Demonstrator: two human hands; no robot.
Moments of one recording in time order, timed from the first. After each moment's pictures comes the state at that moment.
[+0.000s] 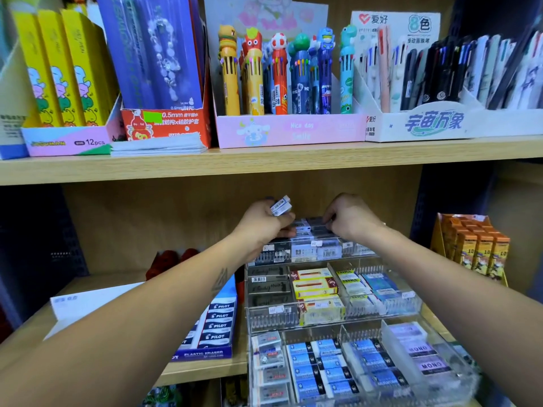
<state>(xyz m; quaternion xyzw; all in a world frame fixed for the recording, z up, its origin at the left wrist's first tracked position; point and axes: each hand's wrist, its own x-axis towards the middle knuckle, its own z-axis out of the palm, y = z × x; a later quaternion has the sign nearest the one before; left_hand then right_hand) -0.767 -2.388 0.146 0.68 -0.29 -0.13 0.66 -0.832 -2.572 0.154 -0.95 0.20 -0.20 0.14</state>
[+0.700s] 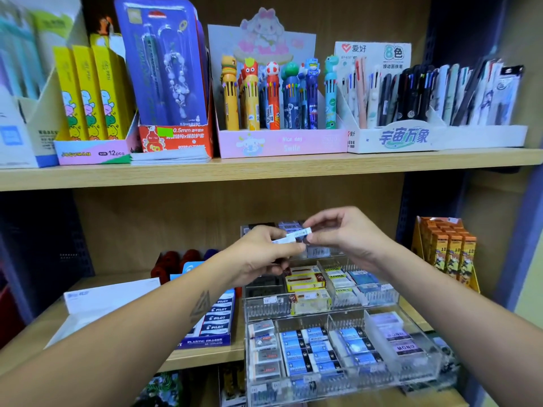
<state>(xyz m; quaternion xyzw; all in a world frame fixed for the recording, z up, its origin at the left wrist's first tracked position) -0.821 -2.353 0.139 0.69 -0.32 -0.27 0.59 -0.916 -2.528 0.152 -0.77 -0.01 -0.22 0.61</state>
